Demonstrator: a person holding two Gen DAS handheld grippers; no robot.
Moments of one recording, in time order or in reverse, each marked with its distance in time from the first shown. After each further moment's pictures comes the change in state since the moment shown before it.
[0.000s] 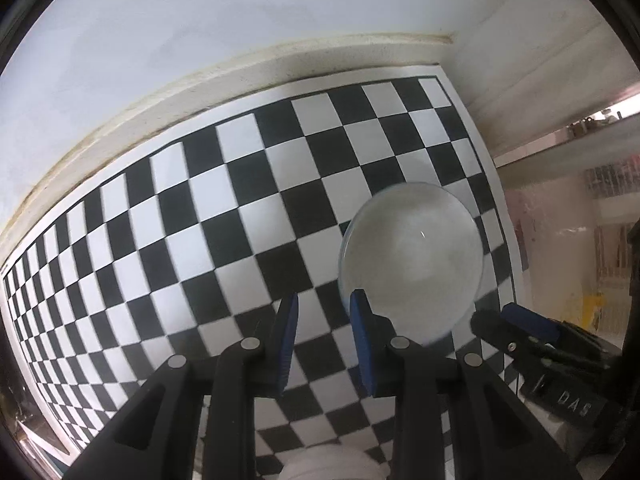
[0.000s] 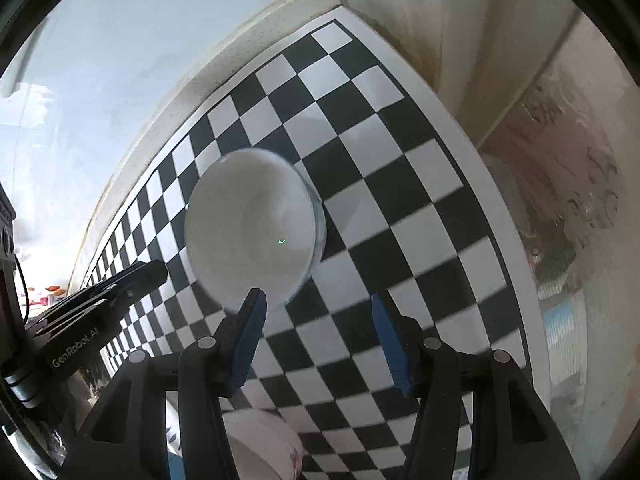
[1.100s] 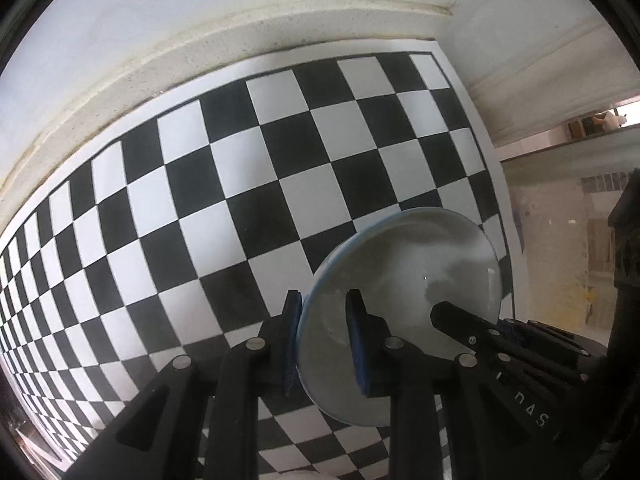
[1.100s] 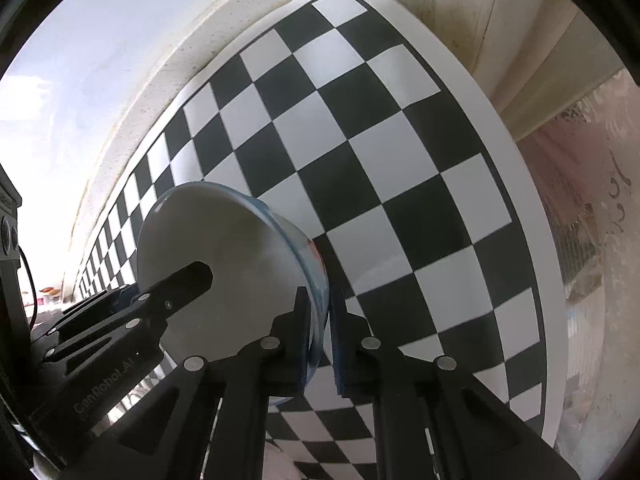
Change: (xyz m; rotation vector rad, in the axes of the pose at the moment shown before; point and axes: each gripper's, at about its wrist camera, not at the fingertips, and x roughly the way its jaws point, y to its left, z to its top) left arm 0.037 -0.024 0.019 0.002 0.044 -0.042; right arm 0.045 0.005 0.024 -0.020 0.066 0.019
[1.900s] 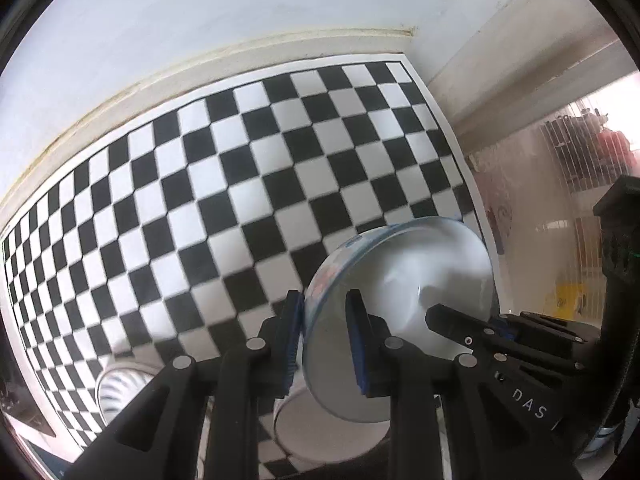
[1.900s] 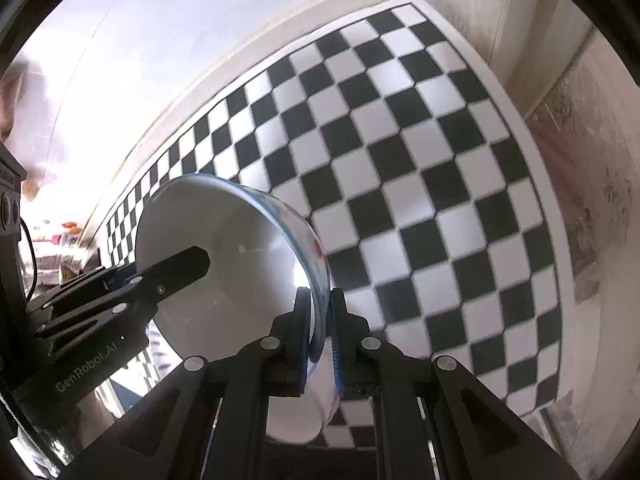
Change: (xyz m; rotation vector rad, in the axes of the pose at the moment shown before) left arm -0.080 0.032 -0.091 0.015 -0.083 -0.035; right arm -0.047 0.067 -0.126 -0.125 -0.032 0.037
